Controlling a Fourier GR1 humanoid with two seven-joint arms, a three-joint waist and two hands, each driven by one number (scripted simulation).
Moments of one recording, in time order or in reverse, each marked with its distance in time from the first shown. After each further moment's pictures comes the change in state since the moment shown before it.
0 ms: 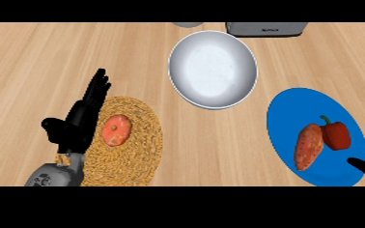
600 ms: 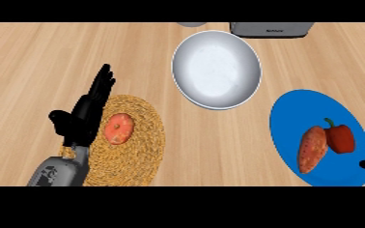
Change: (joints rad) left arm -0.045 -0.033 0.017 0.039 -0.025 -0.029 0.008; right arm -0.064 -0.166 -0.005 -0.020 -0.004 0.170 0.468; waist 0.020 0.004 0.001
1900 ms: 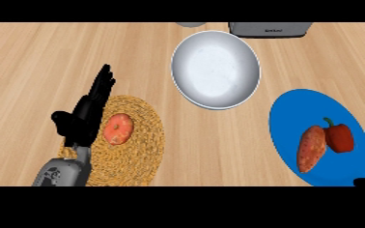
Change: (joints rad) left arm 0.016 -0.085 0.084 -0.006 -0.103 -0.076 0.014; right arm -0.006 0.274 -0.142 0.151 0.065 0.343 -0.130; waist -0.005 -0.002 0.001
